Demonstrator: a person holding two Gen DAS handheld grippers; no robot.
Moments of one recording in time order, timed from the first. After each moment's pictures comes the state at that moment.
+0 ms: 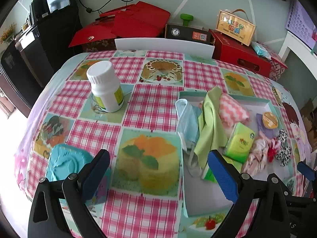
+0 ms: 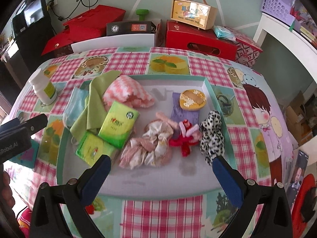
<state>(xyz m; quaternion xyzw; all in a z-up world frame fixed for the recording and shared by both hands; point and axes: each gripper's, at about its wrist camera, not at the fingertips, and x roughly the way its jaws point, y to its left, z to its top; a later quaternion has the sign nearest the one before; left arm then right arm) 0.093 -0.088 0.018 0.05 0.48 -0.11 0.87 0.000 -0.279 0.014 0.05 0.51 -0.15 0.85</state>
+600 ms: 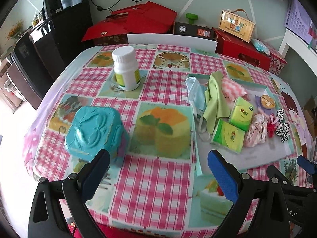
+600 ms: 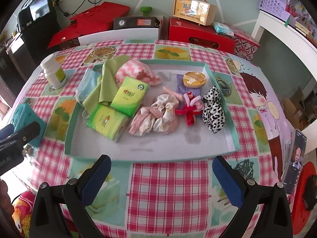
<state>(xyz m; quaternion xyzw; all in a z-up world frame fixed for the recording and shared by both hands) 0.036 -0.053 0.022 0.06 0.48 -0.09 0.87 -0.042 -0.251 0.011 0.05 0.52 -0.14 0.84</state>
